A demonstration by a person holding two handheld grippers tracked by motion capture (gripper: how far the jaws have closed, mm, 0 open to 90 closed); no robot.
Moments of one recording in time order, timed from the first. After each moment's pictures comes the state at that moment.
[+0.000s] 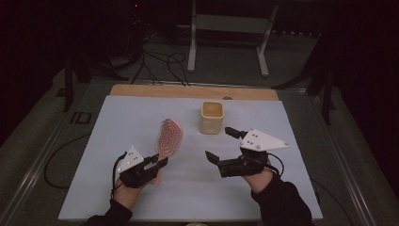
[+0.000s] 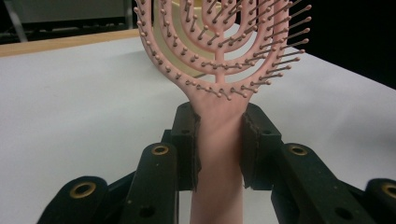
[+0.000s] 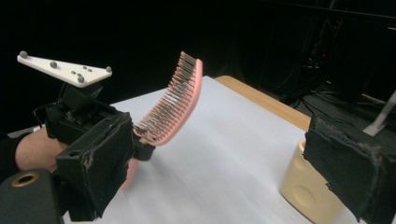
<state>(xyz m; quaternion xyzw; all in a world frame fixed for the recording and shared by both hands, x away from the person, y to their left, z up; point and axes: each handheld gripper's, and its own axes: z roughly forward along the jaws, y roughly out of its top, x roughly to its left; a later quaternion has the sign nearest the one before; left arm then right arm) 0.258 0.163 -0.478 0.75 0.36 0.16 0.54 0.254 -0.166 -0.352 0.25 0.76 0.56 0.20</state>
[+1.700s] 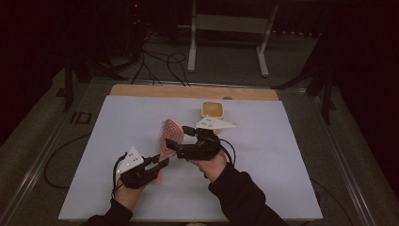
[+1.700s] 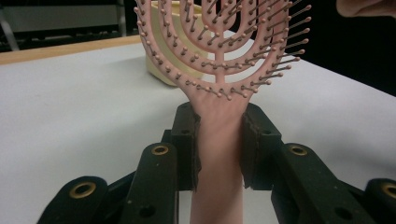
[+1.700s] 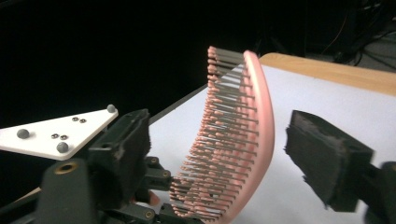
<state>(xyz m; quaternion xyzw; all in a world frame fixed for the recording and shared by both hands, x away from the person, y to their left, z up) 0.256 0.162 -0.478 0.74 0.34 0.16 0.55 0.302 -0.072 -0.383 0.34 0.74 0.58 0.05</state>
